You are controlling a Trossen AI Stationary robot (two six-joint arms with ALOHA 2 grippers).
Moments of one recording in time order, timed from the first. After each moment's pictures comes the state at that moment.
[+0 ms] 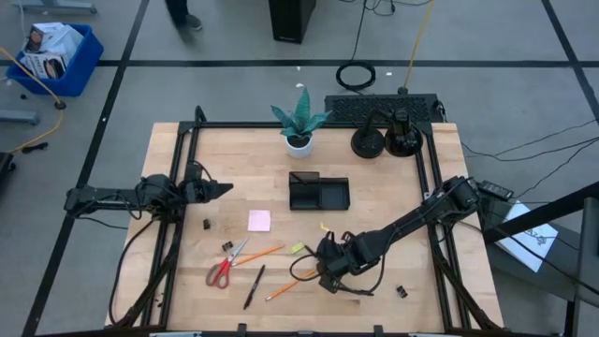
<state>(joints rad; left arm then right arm) 0.00 0.11 0.01 0.28 -0.10 -1.10 0.47 1.91 1.30 -0.65 0.11 1.00</state>
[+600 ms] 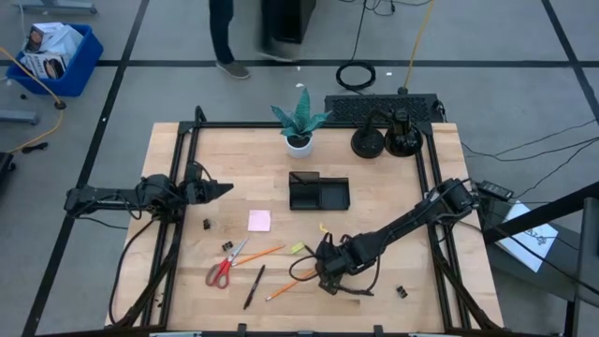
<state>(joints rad) 0.00 0.11 0.01 0.27 -0.10 -1.08 0.46 1.96 1.26 -0.57 0.04 0.98</state>
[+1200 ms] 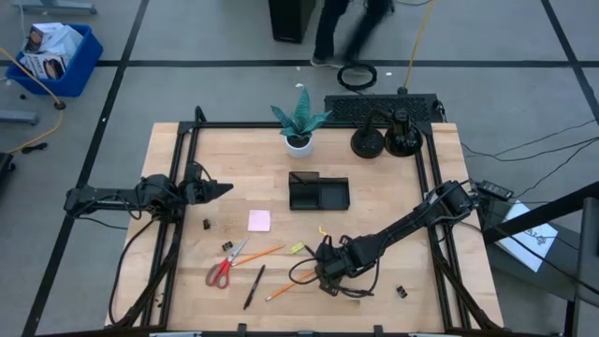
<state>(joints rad) 0.00 0.11 0.01 0.28 -0.10 -1.08 0.48 2.00 1.27 -0.57 0.05 0.95</state>
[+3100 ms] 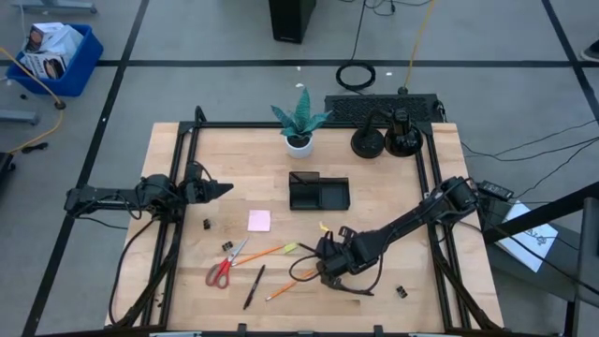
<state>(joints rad) 0.00 0.11 0.01 0.28 -0.11 -1.10 0.45 1.92 1.30 -0.68 0.21 0.85</state>
